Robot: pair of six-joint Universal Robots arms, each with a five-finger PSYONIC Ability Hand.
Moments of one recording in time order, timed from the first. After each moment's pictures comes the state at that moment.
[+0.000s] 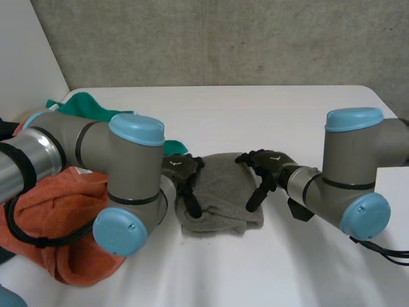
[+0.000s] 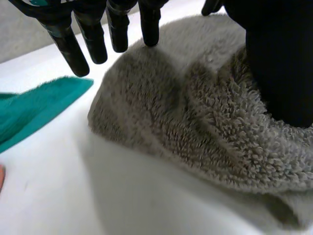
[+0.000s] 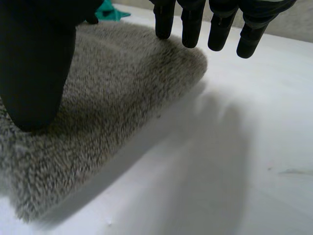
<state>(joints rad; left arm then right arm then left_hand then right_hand) 4.04 -2.34 -1.08 2.90 -1.69 3.18 2.00 -0.87 1.25 0.15 1.31 3.07 0.19 0.21 0.21 0.20 0.05 0.22 0.21 0.21 0.21 0.05</state>
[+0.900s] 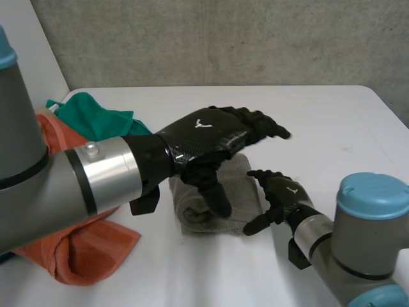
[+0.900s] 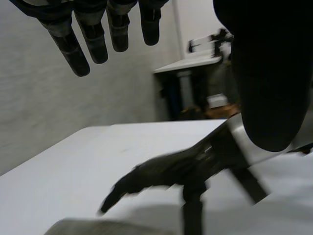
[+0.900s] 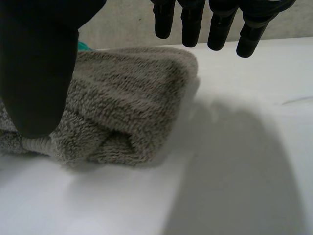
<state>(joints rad) 4.15 -1.77 -1.32 2.86 -0.85 3.23 2.07 -1.14 1.82 -0.29 1.51 3.45 0.19 0.21 0.21 0.20 0.05 0.22 0.21 0.21 0.21 0.05</state>
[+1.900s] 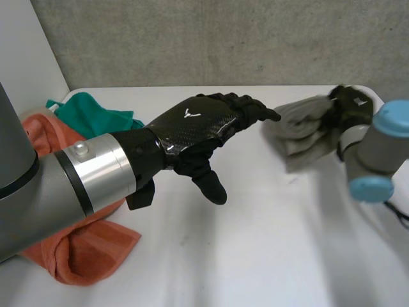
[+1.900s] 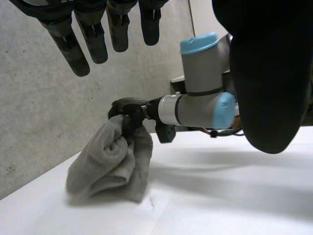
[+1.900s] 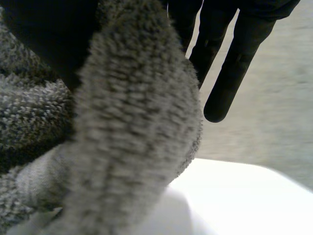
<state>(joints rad) 4.16 -1.72 -1.39 2.98 -0.93 3.18 1.77 -0.78 1.16 -0.44 1.65 3.34 0.19 0.21 0.21 0.20 0.05 0.99 1.13 1.14 1.20 0.93</state>
